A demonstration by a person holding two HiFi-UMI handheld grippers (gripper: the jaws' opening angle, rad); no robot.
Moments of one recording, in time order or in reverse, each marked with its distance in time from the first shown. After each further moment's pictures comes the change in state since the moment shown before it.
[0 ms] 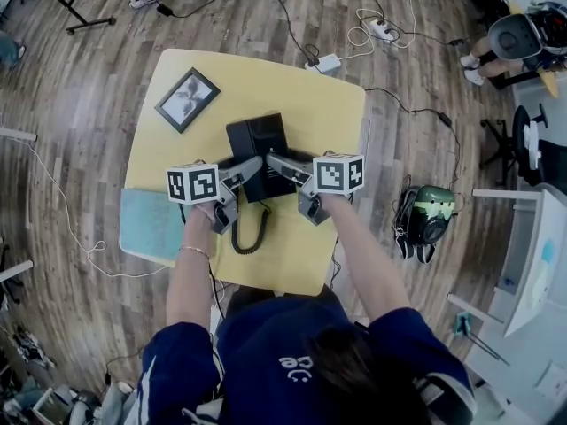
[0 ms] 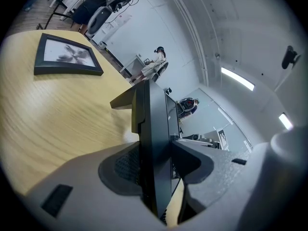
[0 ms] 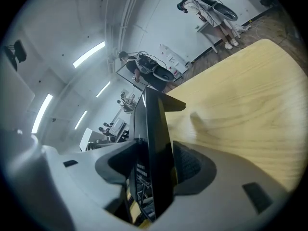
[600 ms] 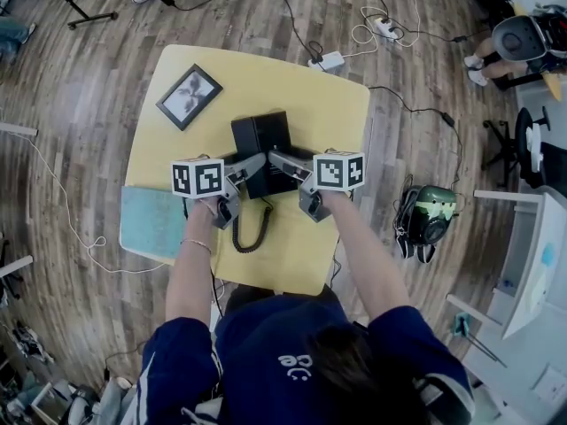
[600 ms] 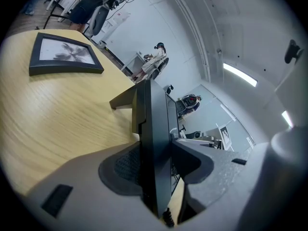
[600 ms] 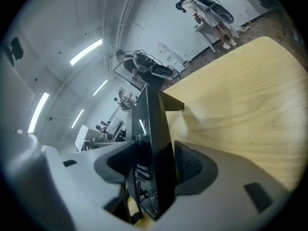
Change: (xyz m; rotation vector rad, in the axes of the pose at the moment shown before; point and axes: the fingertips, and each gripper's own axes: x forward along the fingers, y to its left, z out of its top) left arm 0.009 0.013 -0.001 0.019 0.034 0.033; right arm 0.010 -0.013 -0.001 0.008 0.009 -0.017
